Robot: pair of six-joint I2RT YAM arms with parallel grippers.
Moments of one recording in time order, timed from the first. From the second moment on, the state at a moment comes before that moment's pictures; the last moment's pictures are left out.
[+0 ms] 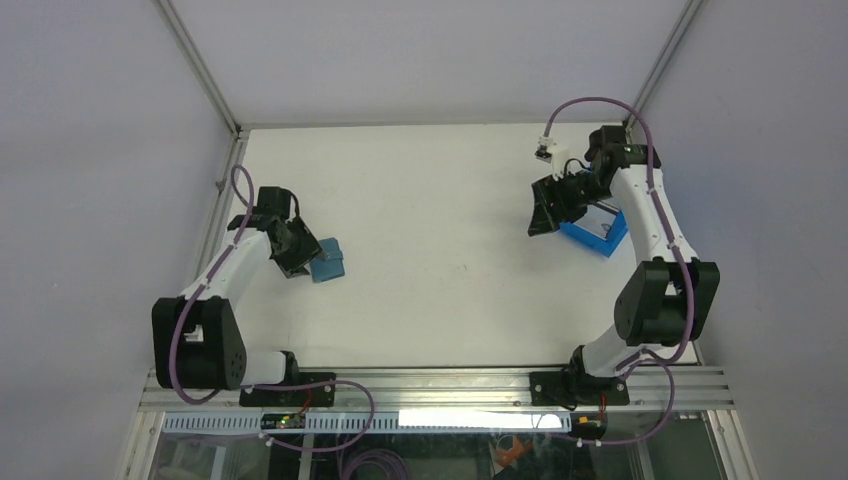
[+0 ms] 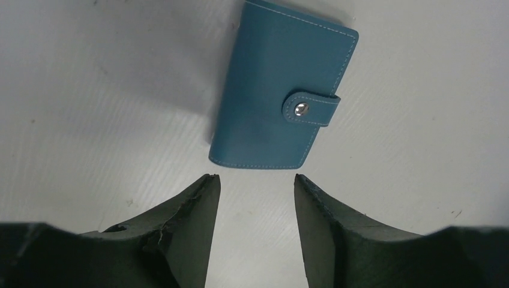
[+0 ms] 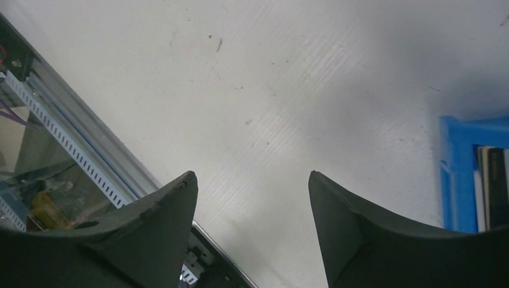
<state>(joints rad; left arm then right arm) -0.02 1.31 0.88 -0.74 0.01 -0.68 -0.03 1.59 1.48 -1.24 -0.62 -0.59</state>
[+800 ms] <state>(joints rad) 0.03 1.55 0.86 -0.62 0.11 -0.60 0.05 1.52 1.30 -1.11 -0.72 -0.42</state>
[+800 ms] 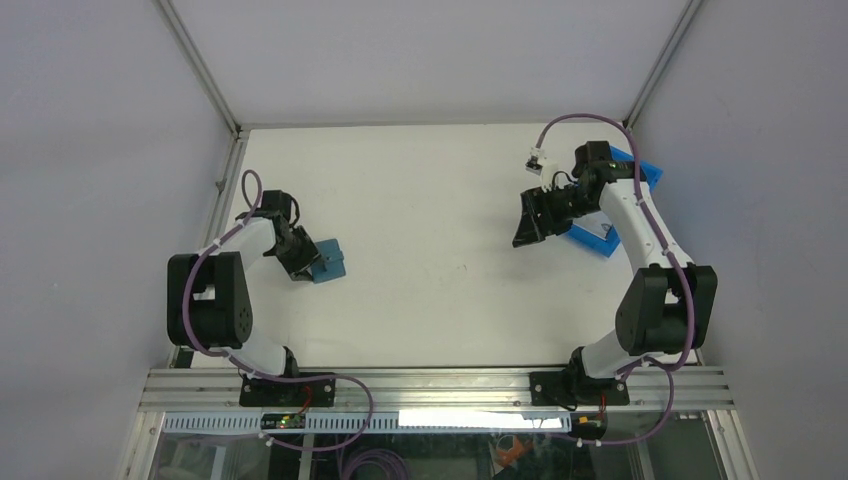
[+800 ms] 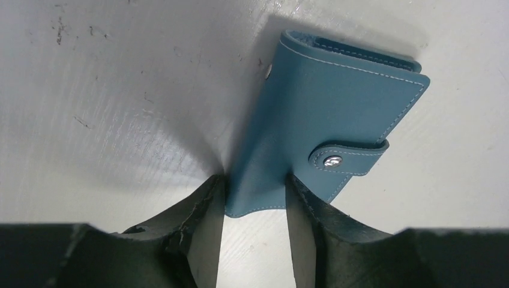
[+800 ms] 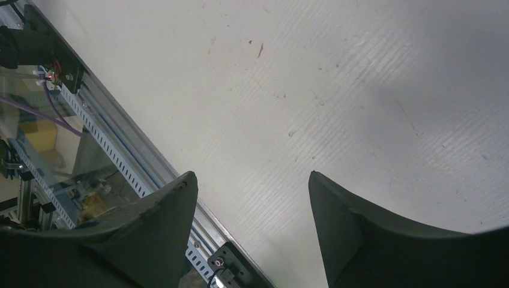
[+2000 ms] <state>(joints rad) -0.83 1.32 0.93 -0.42 -0.04 -1.17 0.36 1.48 1.28 -0.97 -0.79 -0.27</state>
